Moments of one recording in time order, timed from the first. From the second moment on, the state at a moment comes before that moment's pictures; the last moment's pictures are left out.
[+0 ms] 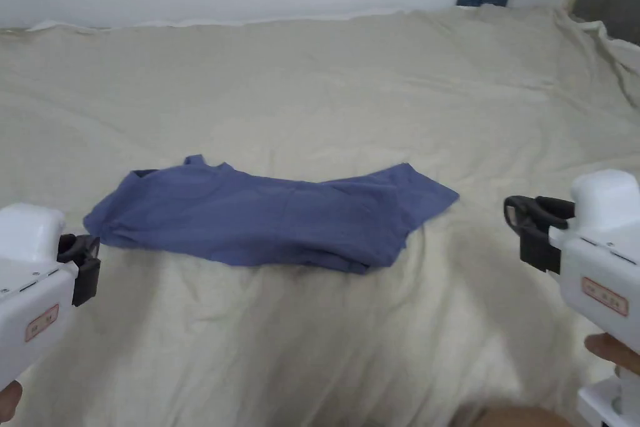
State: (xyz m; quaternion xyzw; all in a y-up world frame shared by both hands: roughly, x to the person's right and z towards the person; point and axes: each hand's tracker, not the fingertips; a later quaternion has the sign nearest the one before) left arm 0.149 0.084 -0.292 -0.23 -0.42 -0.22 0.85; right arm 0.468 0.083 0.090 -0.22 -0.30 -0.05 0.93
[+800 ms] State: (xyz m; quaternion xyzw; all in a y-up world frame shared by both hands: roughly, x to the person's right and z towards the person) left arm 0.260 0.052 -0.267 -0.25 -0.49 -0.18 0.81; right arm 0.674 -0.016 -0.062 -0.43 -0.25 -0.11 0.86
